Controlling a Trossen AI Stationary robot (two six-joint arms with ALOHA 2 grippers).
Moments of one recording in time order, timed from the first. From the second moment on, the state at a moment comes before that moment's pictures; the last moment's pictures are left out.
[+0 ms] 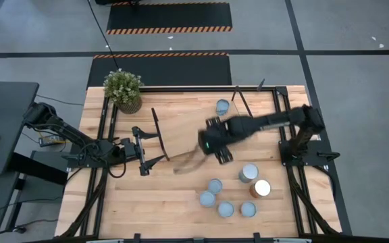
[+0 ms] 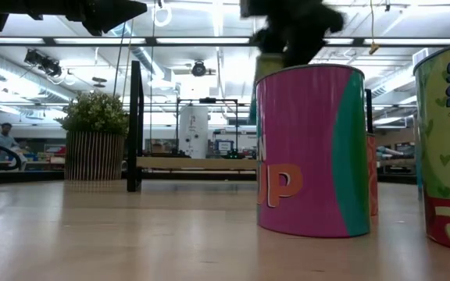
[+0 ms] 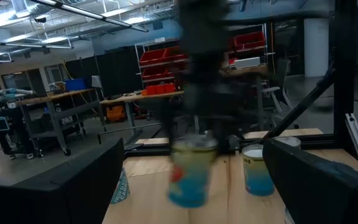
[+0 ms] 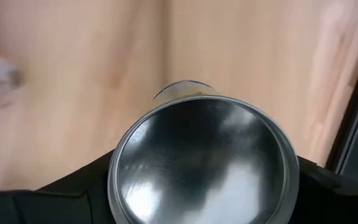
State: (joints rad) left arm -0.47 0.99 0.30 0.90 -0.71 0.25; right arm 0.06 1.79 1.64 -1.14 0.24 -0.28
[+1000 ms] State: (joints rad) left arm -0.47 0.99 0.30 0.90 -0.71 0.27; right arm -0.26 1.86 1.64 -1.08 0.13 -0.45
